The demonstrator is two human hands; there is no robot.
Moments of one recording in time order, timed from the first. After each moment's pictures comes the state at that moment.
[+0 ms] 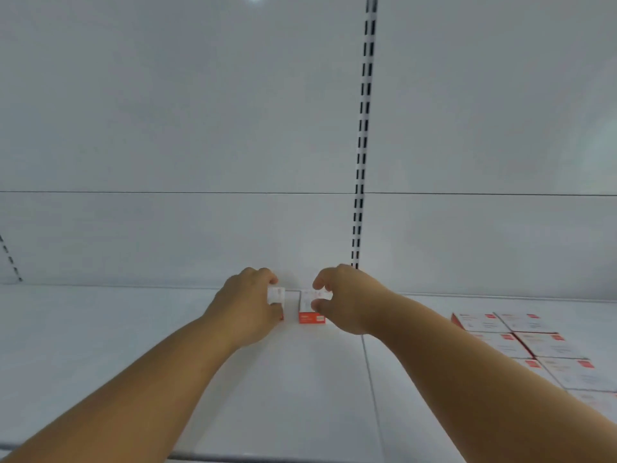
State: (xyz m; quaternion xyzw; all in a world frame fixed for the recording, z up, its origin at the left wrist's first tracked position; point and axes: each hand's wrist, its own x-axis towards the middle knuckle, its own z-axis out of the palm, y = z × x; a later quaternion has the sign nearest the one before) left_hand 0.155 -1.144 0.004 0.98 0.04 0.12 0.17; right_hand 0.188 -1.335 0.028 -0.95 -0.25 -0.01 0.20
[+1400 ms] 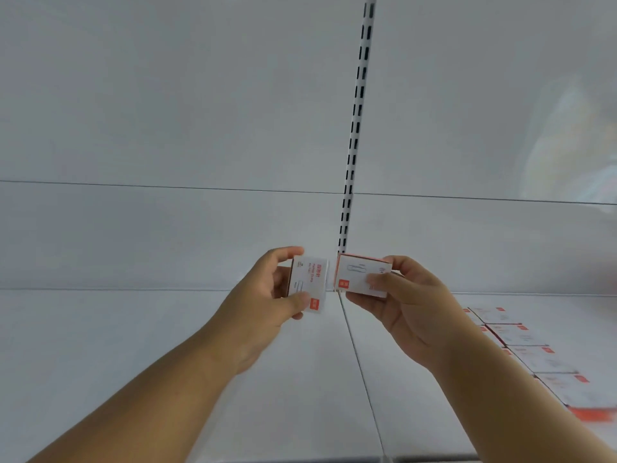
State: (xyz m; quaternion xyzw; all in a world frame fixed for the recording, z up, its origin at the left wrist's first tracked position) left_hand 0.126 -1.175 0.010 0.74 -0.11 0.08 0.66; right_hand 0.153 -1.391 0.018 -0.48 -0.13 0.05 0.87
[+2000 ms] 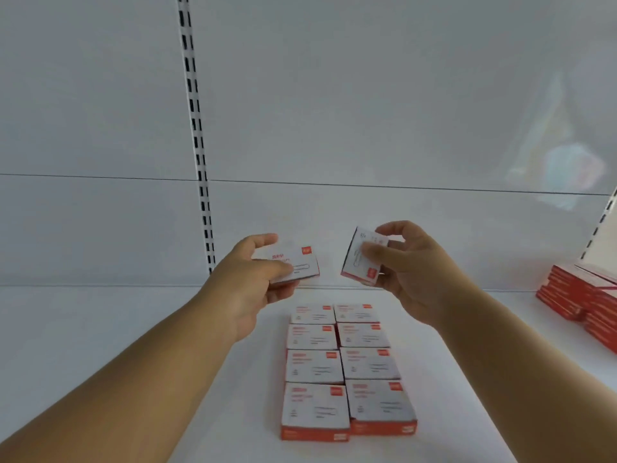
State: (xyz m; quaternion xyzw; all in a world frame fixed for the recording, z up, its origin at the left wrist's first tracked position) left_hand 0.194 -1.399 0.022 0.62 0.06 0.07 0.78; right_hand 0.217 -1.626 0.044 -0.63 -0.10 0.01 0.77
